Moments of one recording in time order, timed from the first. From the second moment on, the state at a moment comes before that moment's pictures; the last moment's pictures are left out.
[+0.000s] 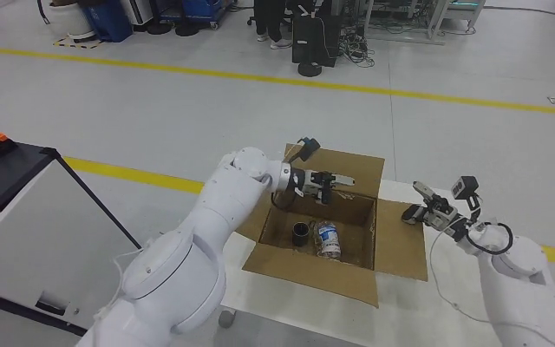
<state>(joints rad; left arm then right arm) 0.21 -1.77 -0.64 -0.03 -0.50 -0.50 -1.20 -1.19 -1.05 1.69 -1.23 0.38 -0.12 1.08</state>
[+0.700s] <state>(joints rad) 0.21 -1.60 -0.71 0.00 -0.53 -0.64 -1.08 -1.23 -1.02 1.56 -1.71 -0.06 -0.08 1.03</state>
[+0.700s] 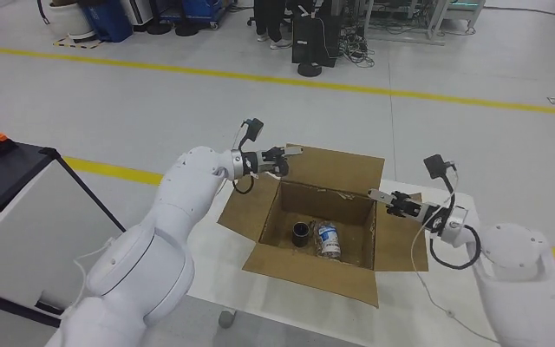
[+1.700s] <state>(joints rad) 0.22 -1.58 -0.72 0.00 -0.52 -0.64 -1.12 -1.21 -1.02 1.48 -1.75 -0.24 -0.08 0.99</state>
